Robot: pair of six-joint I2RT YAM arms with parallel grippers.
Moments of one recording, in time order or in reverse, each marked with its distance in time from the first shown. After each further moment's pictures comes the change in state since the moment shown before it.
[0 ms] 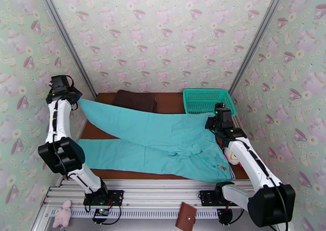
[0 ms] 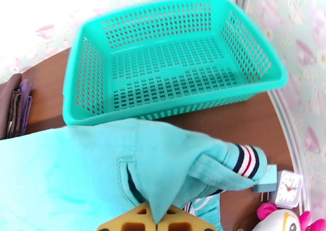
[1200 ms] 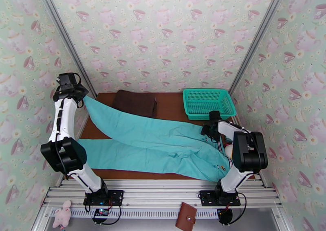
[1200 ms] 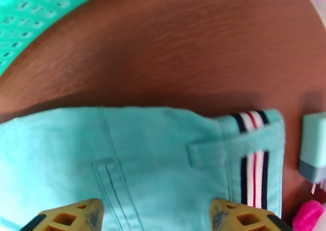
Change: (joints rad) left arm -0.098 0.000 -0.007 0.049 -0.028 0.015; right arm -0.112 0.605 0.092 -0.083 -0.051 0.157
